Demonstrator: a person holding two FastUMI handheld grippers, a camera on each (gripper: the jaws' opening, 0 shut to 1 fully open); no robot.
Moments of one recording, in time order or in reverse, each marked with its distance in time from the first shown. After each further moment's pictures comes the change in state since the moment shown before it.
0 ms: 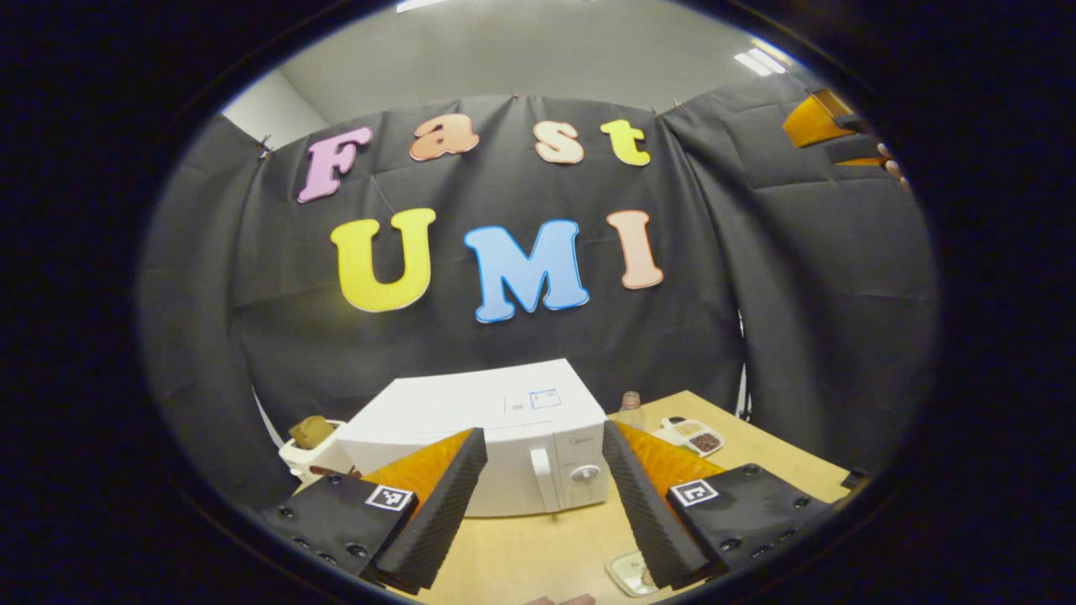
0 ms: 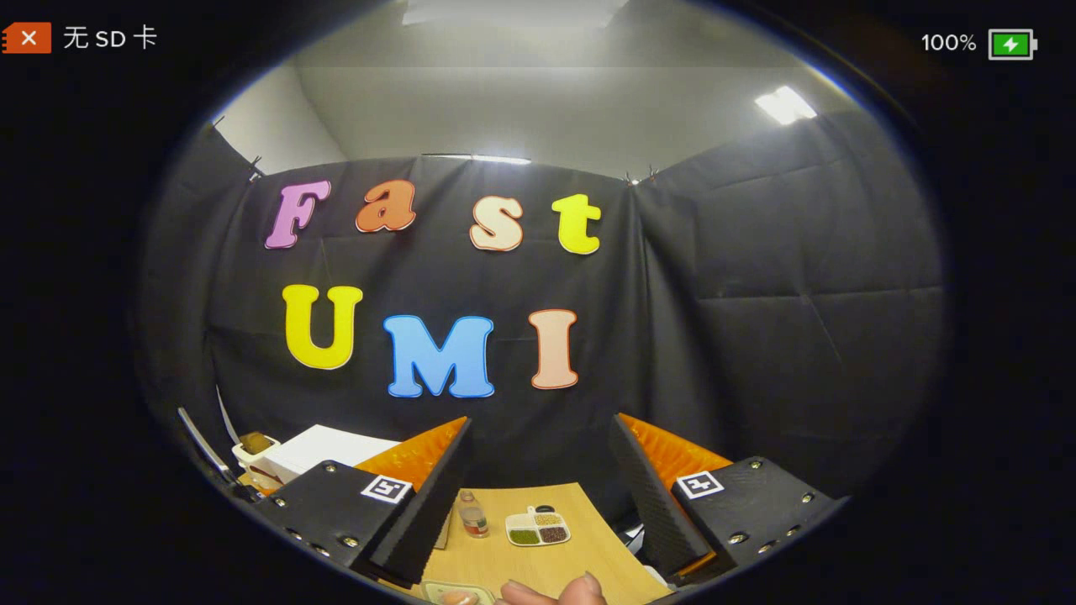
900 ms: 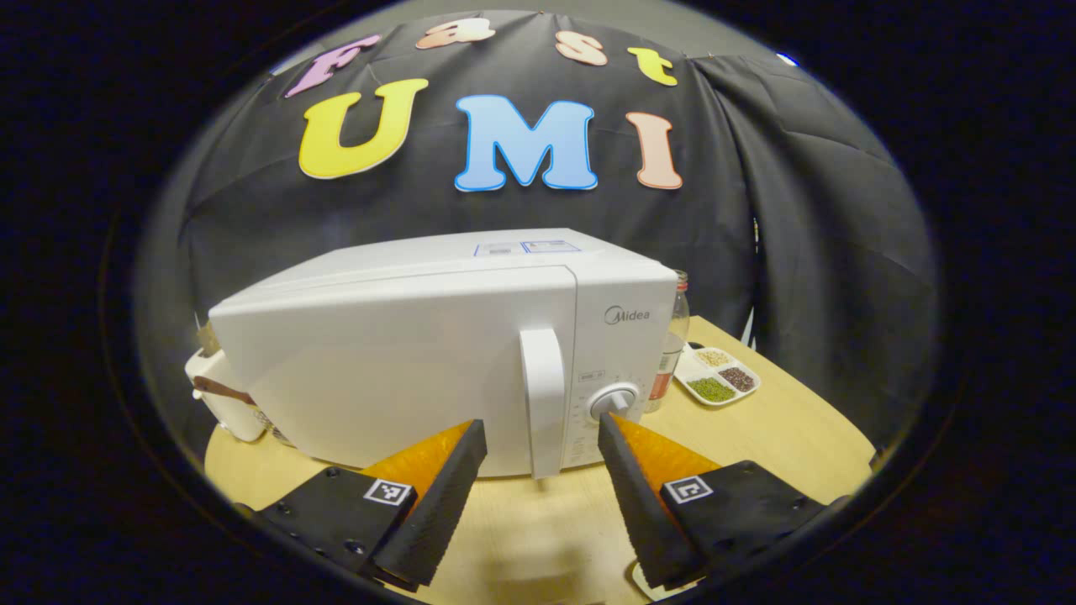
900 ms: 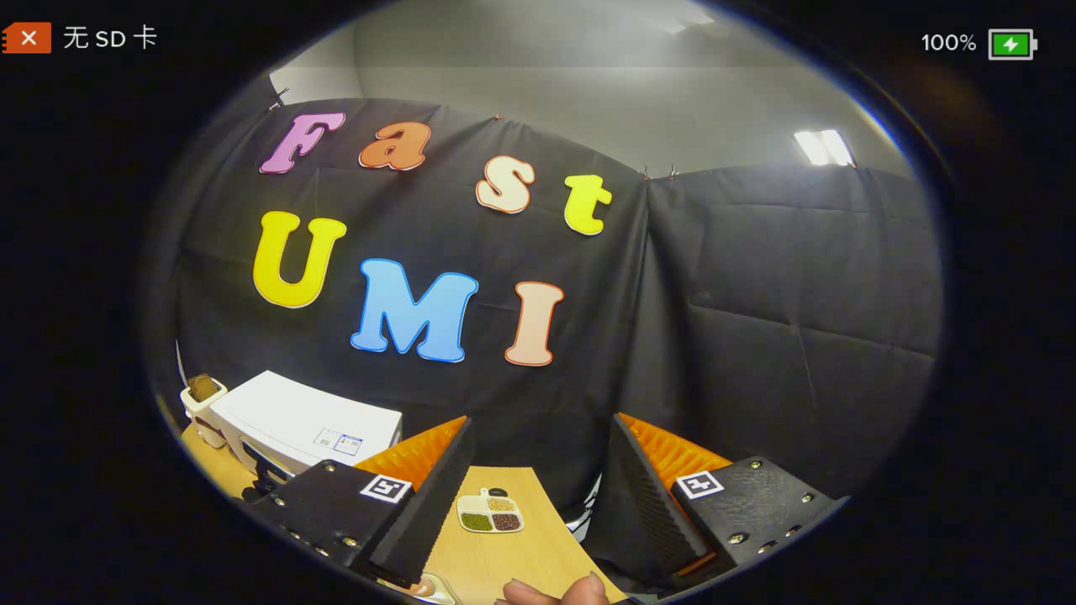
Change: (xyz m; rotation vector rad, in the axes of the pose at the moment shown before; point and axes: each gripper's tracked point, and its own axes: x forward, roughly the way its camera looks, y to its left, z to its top) left arm 0.158 -0.001 -0.185 -0.111 0.246 -0.071; right arm 0.036 0.028 -0.027 -0.189 0.102 -0.112
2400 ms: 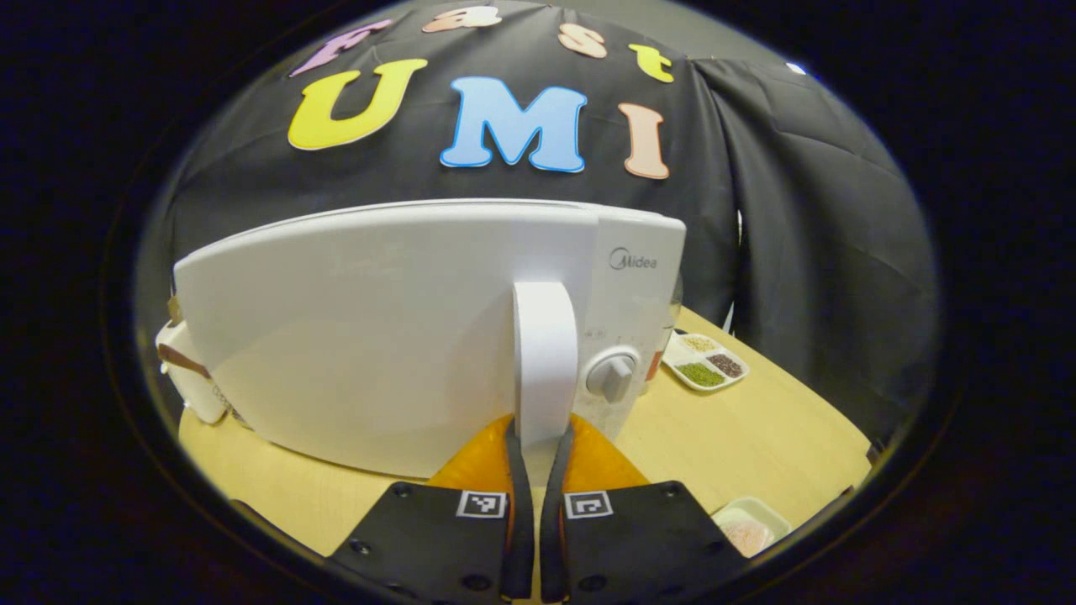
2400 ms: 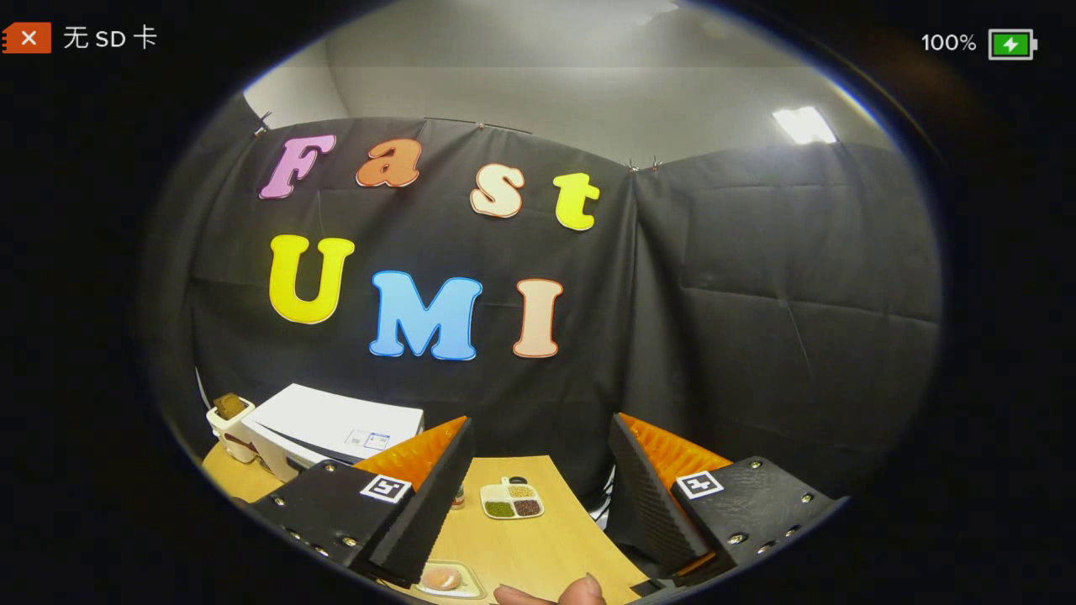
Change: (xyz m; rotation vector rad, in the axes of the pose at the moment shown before) left arm -0.022 0.003 -0.044 0.003 -0.020 -0.075; right arm -0.068 -0.008 -0.009 0.126 0.004 0.036
